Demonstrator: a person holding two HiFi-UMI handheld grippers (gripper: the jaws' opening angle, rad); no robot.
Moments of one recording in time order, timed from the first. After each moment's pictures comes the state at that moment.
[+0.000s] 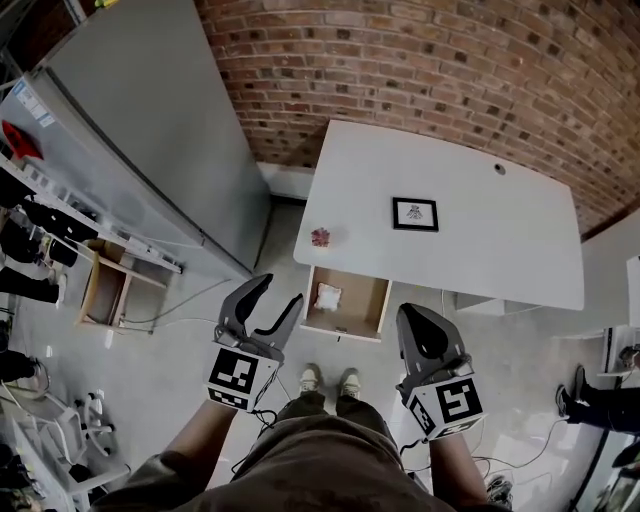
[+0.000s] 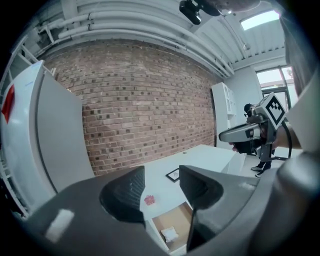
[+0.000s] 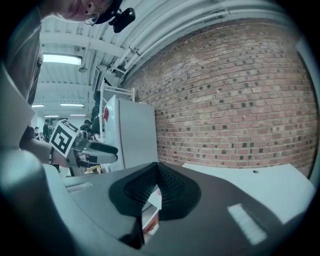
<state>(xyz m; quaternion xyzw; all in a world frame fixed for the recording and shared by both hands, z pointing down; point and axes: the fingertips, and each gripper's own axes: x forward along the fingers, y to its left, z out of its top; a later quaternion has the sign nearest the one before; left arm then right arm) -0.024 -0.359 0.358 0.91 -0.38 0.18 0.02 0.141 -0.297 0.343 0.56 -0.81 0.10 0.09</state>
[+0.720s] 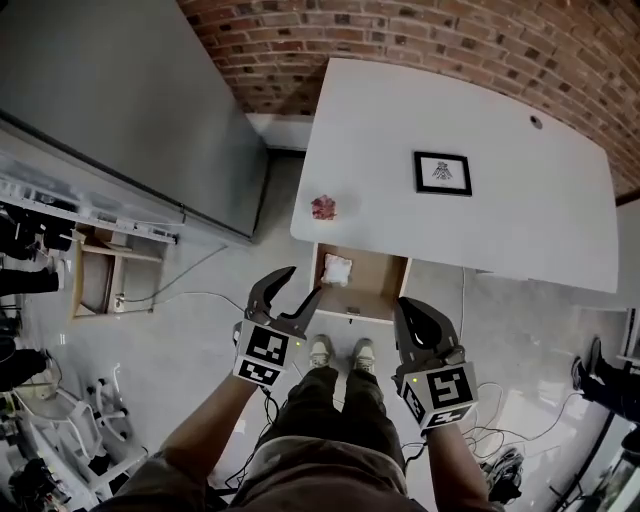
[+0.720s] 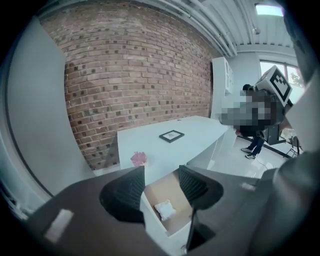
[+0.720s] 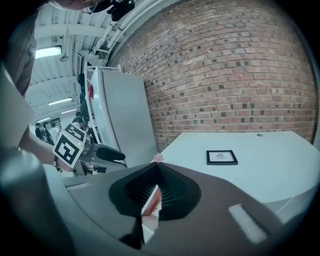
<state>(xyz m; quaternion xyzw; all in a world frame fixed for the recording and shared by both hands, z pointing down) -0.004 -0.405 0.570 0.89 -0.32 0.30 0.08 0.133 -0.343 0.517 0.56 -0.78 0.22 0.14</state>
